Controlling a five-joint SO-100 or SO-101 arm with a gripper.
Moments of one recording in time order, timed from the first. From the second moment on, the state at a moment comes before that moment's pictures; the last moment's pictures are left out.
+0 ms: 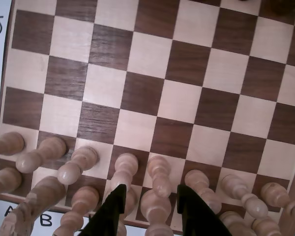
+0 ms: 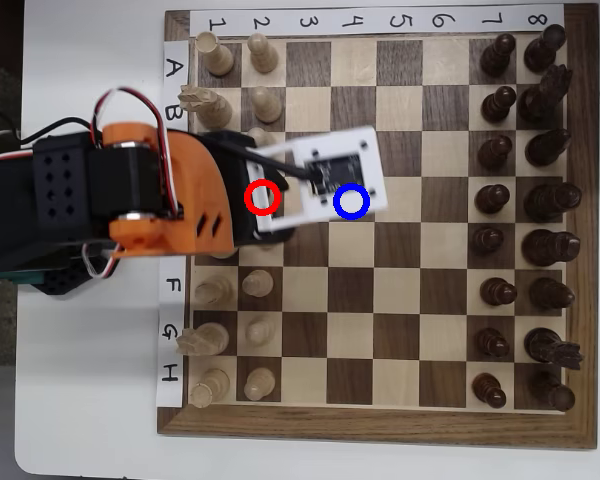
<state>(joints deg) -3.0 110.2 92.0 83.8 91.6</state>
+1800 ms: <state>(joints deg) -11.0 104.4 108.4 78.3 93.2</state>
